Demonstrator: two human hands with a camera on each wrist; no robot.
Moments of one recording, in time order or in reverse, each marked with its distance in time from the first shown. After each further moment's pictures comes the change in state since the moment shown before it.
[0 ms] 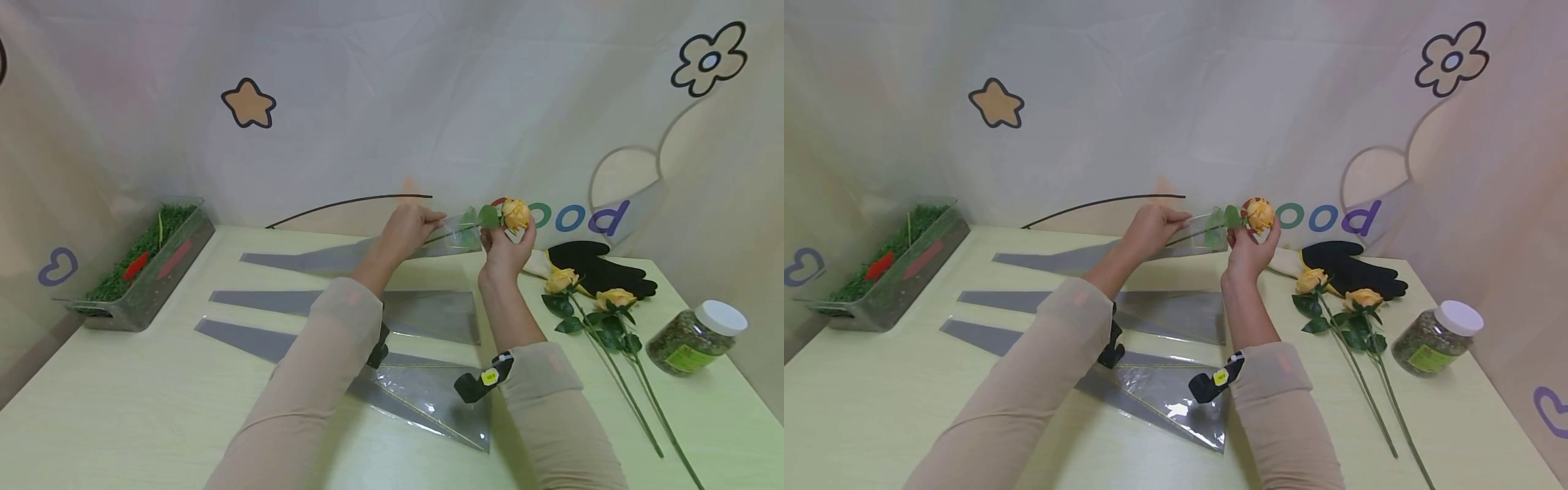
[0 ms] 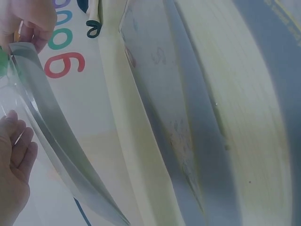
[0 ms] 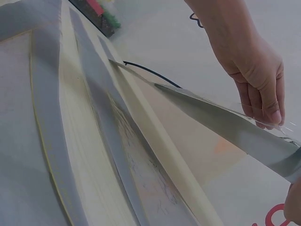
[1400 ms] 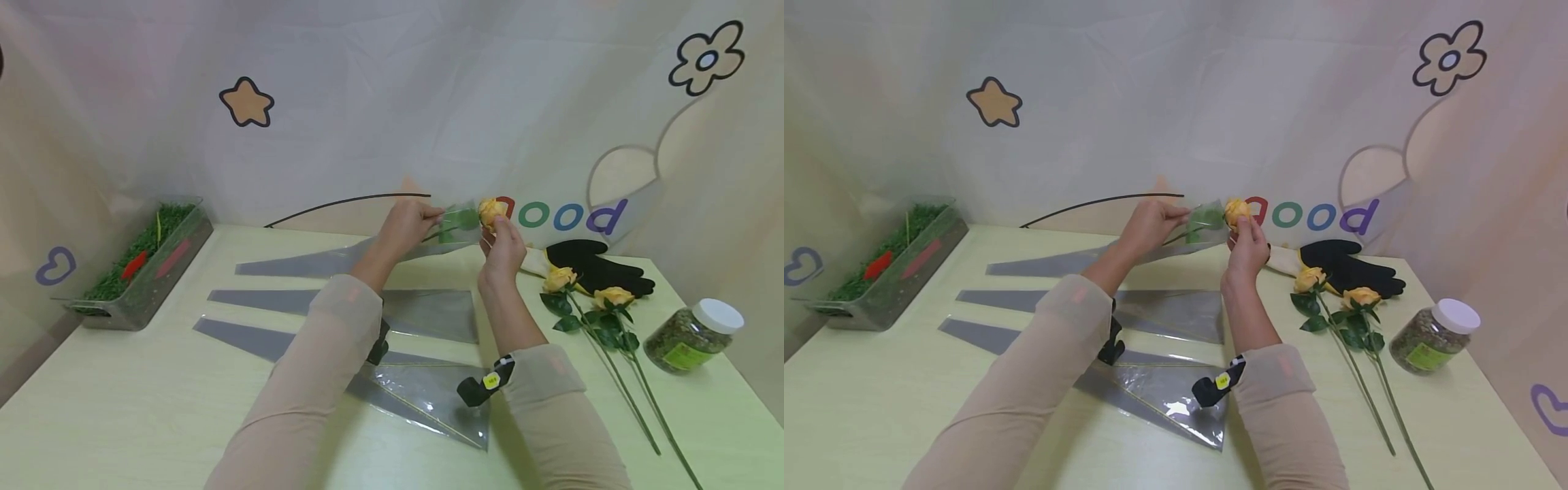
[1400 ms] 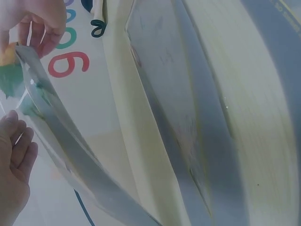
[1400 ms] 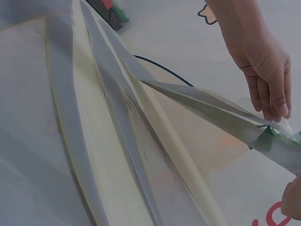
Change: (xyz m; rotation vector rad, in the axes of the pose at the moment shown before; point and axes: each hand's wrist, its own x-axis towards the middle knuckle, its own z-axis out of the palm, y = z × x) left_hand 0.002 0.003 -0.002 0.023 0.031 0.018; right_hand 0.000 0.004 -0.004 -0.099 -0.016 0.037
